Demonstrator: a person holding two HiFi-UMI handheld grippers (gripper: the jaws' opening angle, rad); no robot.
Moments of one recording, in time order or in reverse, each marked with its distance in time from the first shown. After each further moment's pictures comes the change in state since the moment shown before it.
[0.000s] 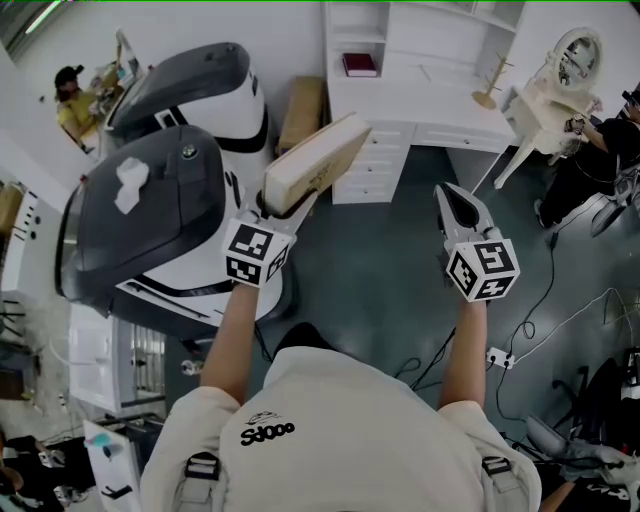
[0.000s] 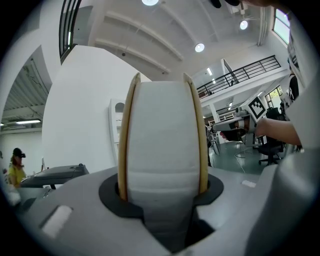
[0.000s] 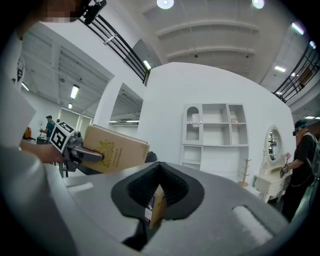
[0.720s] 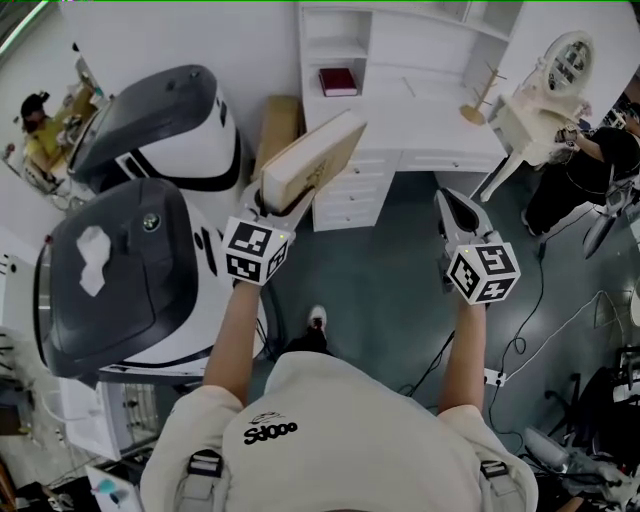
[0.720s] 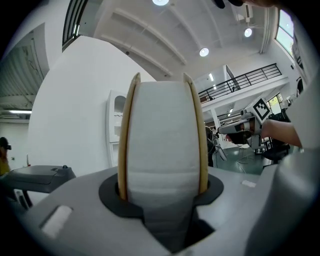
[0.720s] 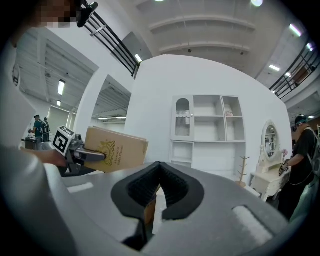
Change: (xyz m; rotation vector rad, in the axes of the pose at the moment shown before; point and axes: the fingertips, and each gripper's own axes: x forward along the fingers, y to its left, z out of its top) left arm 0.168 0.088 -0.005 -0.047 -0.046 -0.038; right arm 0.124 -0.110 -0.012 0.030 0.044 -0.077
